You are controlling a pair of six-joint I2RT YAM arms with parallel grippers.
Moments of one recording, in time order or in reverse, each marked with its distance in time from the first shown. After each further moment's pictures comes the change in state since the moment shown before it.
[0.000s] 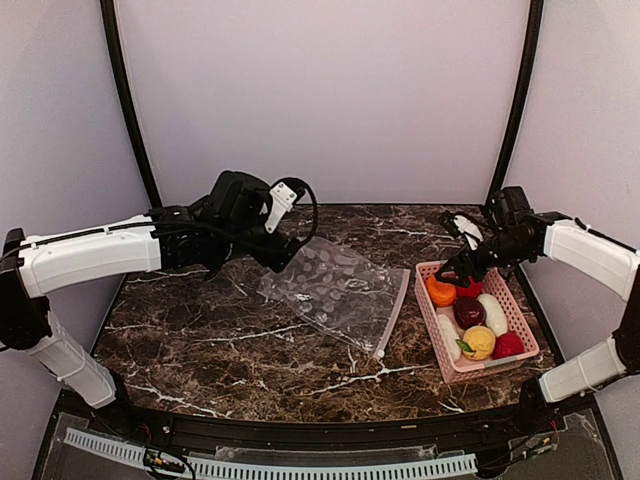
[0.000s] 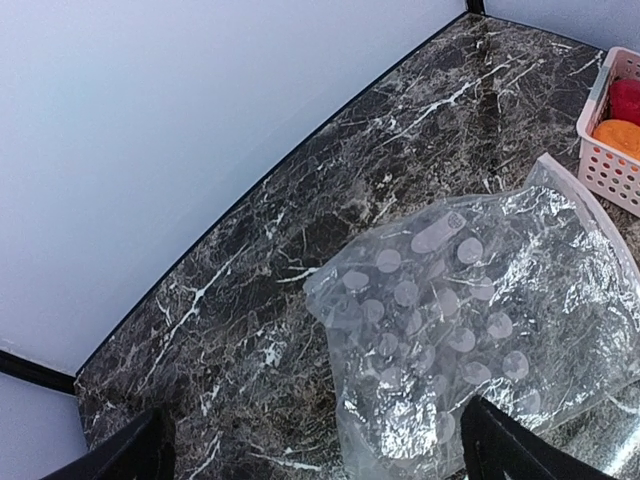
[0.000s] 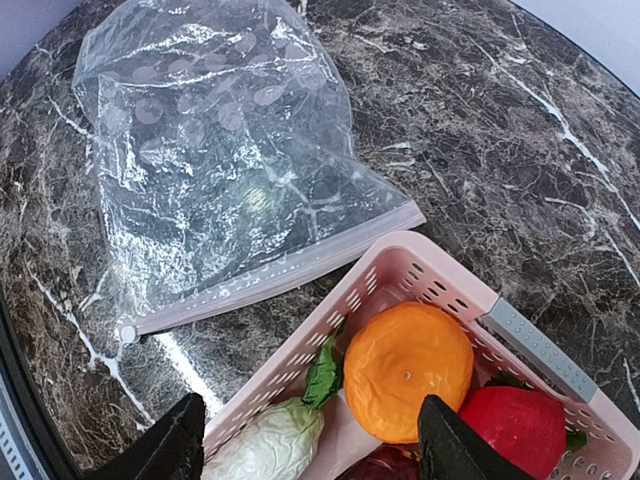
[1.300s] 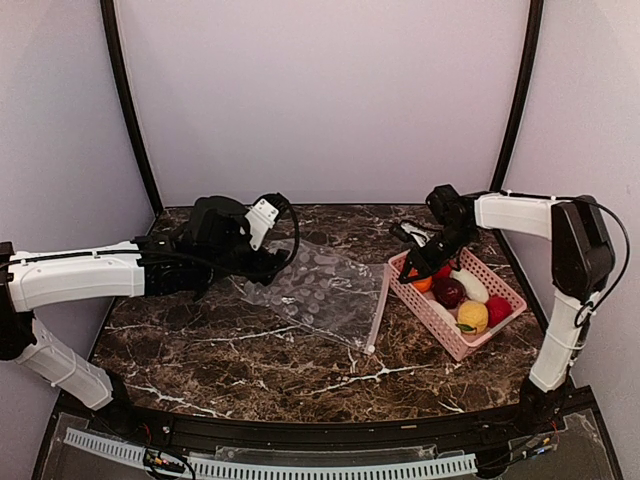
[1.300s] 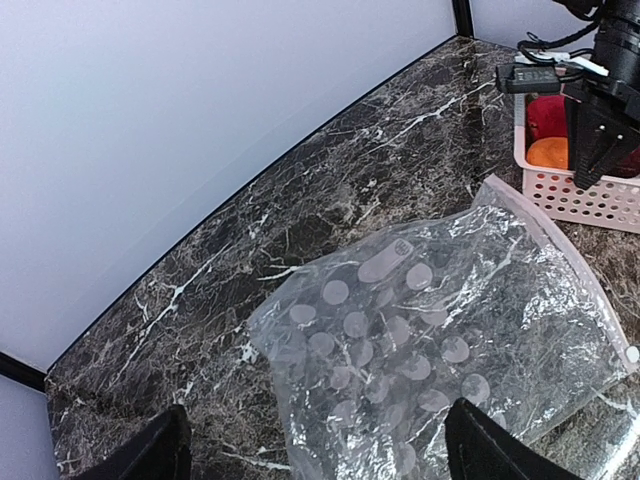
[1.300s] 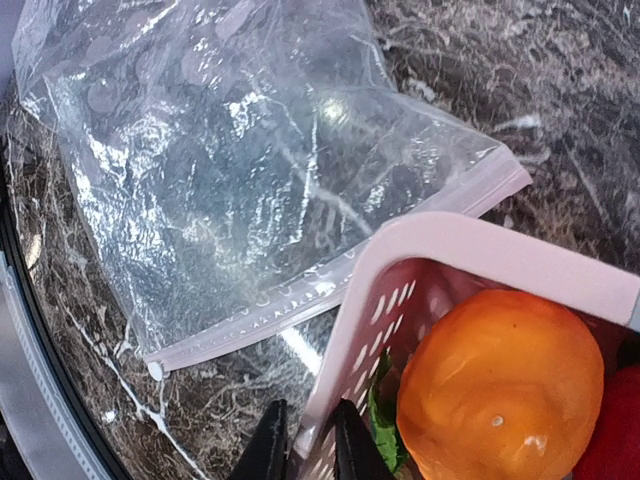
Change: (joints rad) left arm 0.013 -0.130 -0.261 0.227 0.058 -0.021; right arm 0.158 0.515 0.358 -0.154 -0.026 0.164
